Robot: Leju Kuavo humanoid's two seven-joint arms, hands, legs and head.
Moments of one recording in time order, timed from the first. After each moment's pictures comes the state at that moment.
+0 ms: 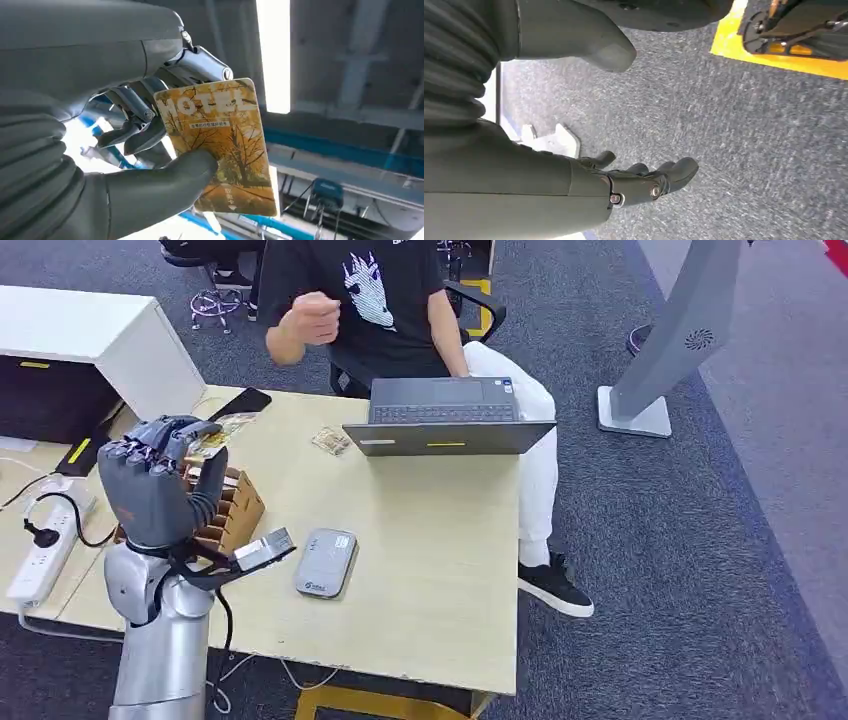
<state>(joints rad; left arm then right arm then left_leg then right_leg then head) -0.34 -0.14 0.09 -1.61 -1.15 0.70 -0.69 -0.04 0.16 -0.09 -0.17 0.48 -0.27 0.20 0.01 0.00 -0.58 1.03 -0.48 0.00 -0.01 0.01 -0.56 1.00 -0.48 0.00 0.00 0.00</state>
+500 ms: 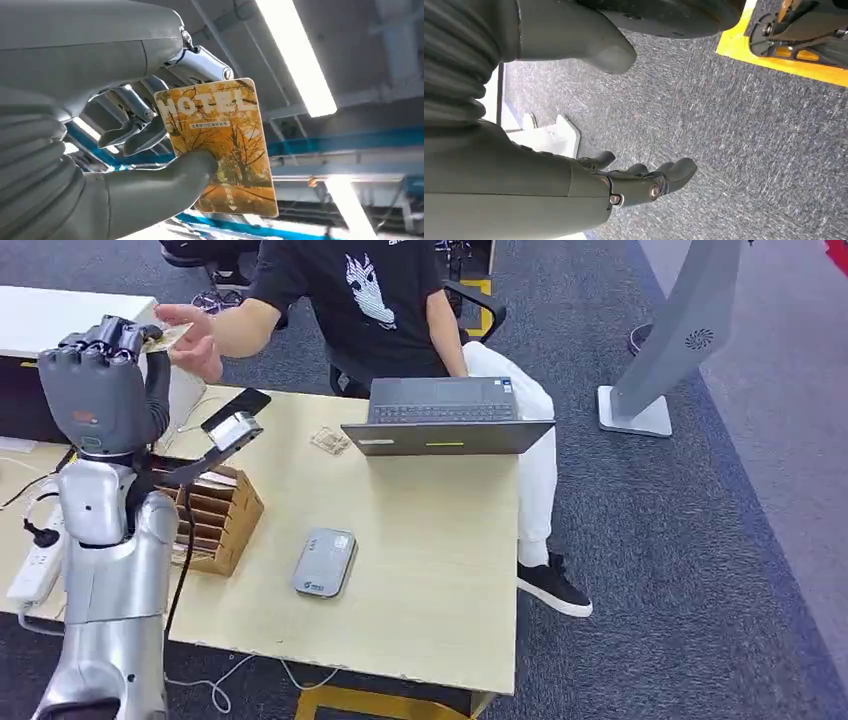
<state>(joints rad) -0.61 0.07 0.06 -1.37 -1.49 0.70 -0.20 -0.04 0.16 -0.09 -0.17 0.52 -0.23 0.20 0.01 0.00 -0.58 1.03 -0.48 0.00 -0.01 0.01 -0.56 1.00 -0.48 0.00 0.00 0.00</state>
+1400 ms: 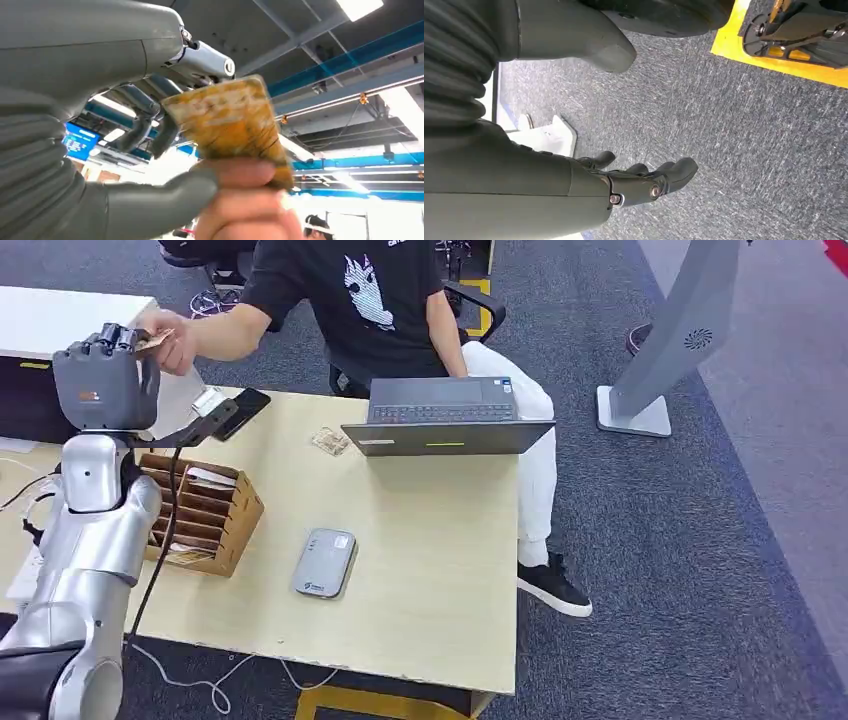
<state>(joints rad) -0.77 0.22 0.02 -0.92 -1.48 0.70 -0.03 -0.05 0.16 -0.12 -0.17 0.53 -0.23 0.19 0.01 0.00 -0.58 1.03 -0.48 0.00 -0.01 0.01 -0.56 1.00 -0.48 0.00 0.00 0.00</state>
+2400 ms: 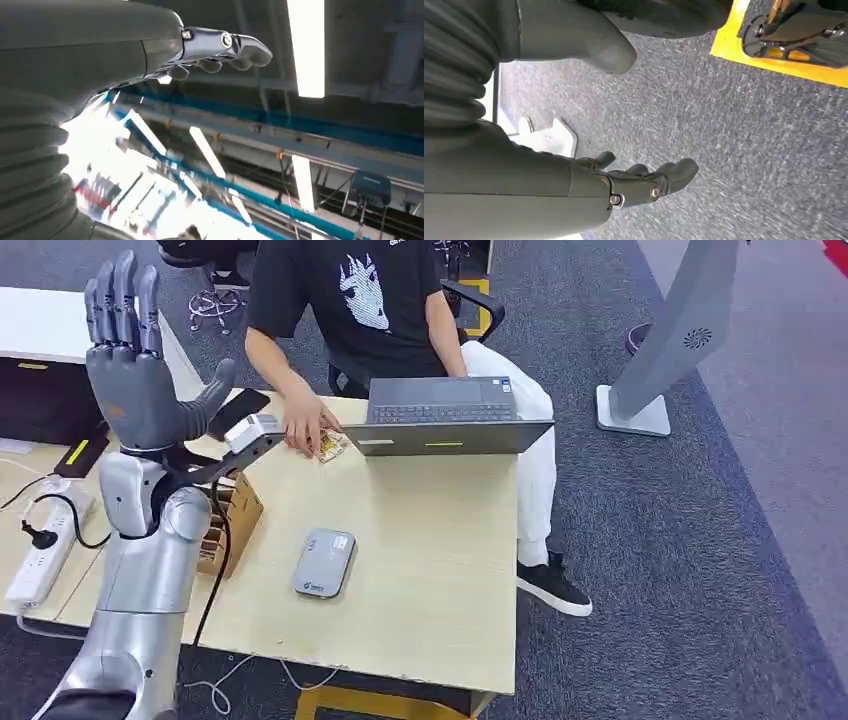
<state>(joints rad) -0.61 0.05 -0.09 -1.36 -1.09 0.68 -0.28 -0.04 0.16 -0.15 -0.17 0.54 -0.23 0.19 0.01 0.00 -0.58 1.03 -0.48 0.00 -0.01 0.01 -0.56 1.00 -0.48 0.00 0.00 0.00</state>
